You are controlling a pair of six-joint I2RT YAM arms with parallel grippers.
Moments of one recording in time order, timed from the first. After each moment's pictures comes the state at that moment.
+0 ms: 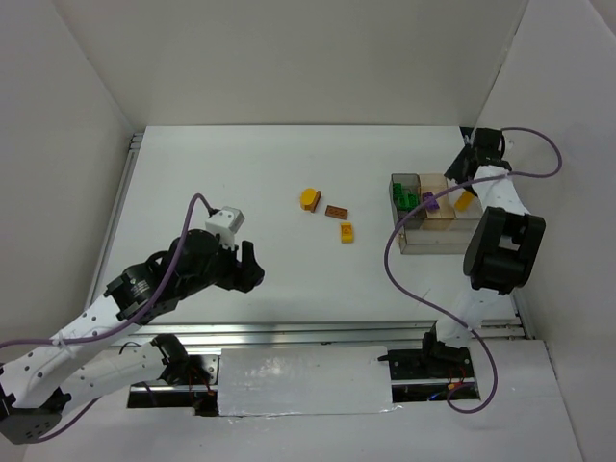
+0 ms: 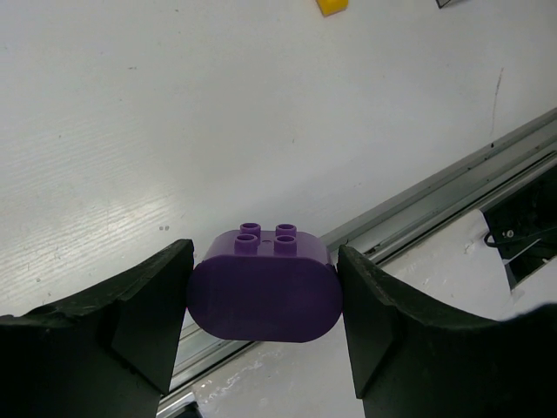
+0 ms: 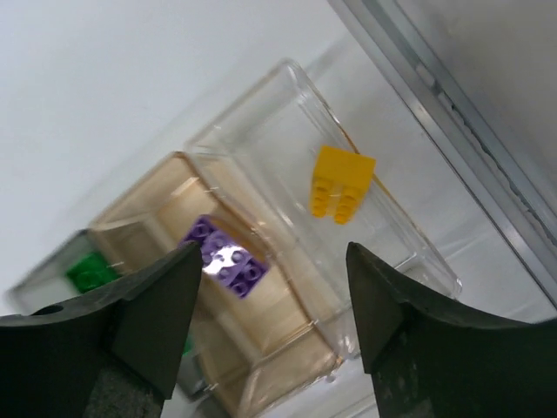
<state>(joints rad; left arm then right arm) -0.84 0.79 0.93 -0.74 -0.17 -0.47 -0.29 1.87 1.46 -0.42 0.20 0.36</state>
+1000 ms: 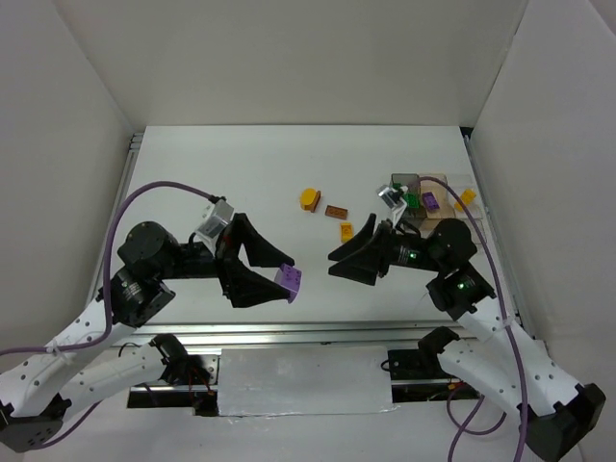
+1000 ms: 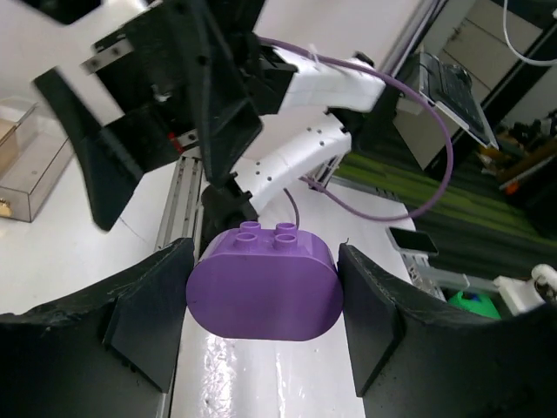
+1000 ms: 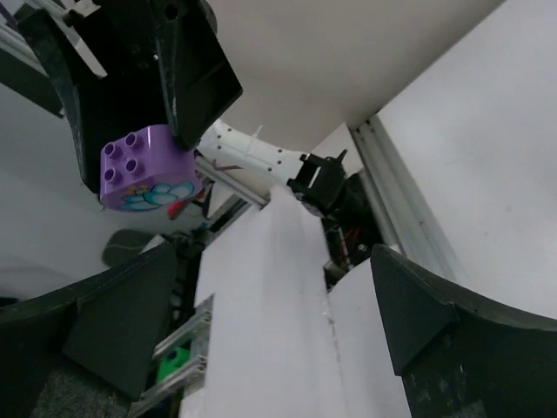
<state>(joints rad) -0.78 0.76 0.93 0.03 0.75 -0.53 0.50 0.70 0.69 0.14 -0.89 0.89</state>
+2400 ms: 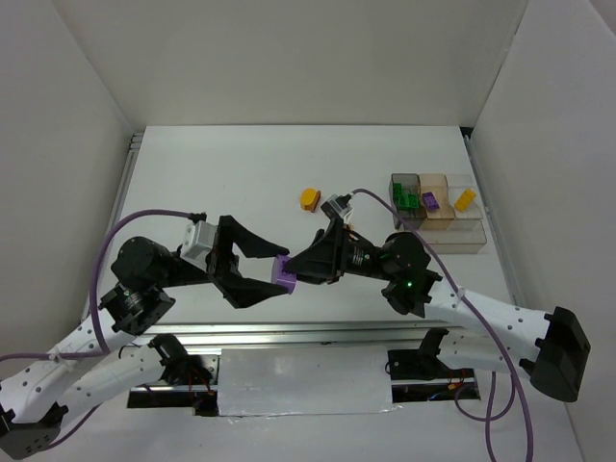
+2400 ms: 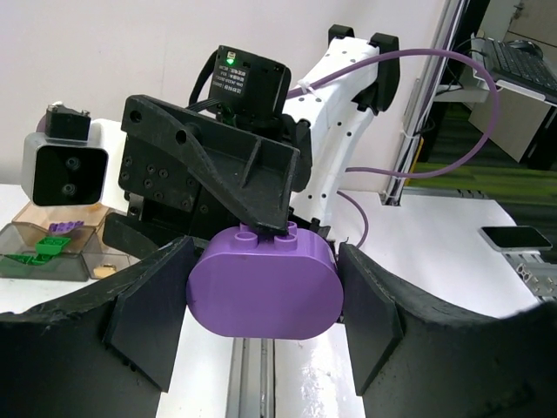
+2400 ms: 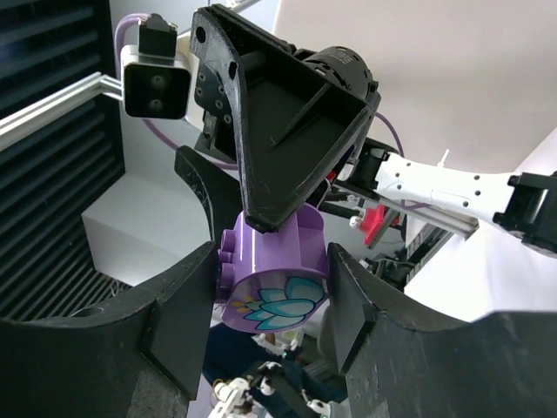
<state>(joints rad) -0.78 0.70 0.81 0.21 0.72 -0.29 0.96 1.00 0.66 0.74 -0.49 1.52</state>
